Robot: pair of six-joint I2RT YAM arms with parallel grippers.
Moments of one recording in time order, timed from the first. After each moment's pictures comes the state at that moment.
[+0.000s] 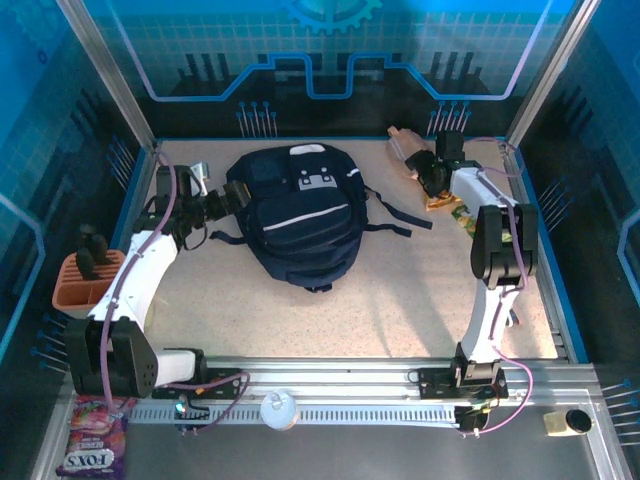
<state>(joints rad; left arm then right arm) 0.04 1.28 1.02 -0.43 0.32 -0.46 0.02 2.06 1.60 -0.38 -0.13 0.97</state>
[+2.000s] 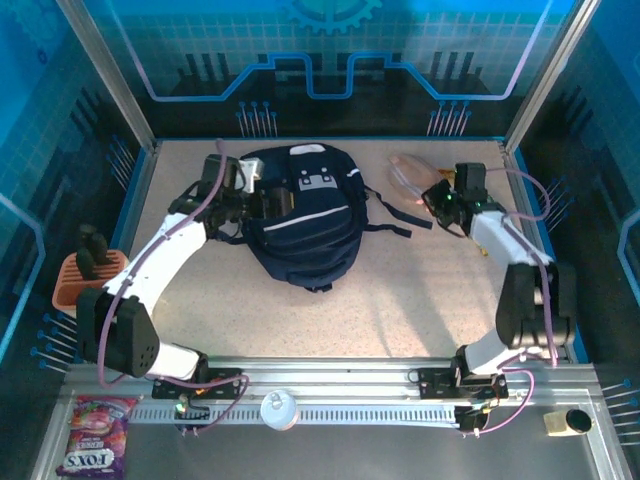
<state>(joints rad) -0.25 1.43 1.18 -0.50 0.32 -0.32 0.00 1.49 0.99 -0.26 -0.22 0.98</state>
